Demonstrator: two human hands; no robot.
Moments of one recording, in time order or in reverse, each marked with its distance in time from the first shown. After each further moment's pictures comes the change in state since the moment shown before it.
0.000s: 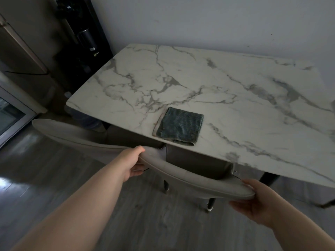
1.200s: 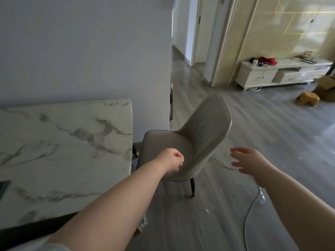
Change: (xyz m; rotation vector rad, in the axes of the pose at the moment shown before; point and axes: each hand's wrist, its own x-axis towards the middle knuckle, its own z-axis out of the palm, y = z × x) left_hand -0.335 -0.007 0.713 0.843 -0.667 0.683; right_hand -0.167 -0.203 -0.621 -0.207 0.541 -0.704
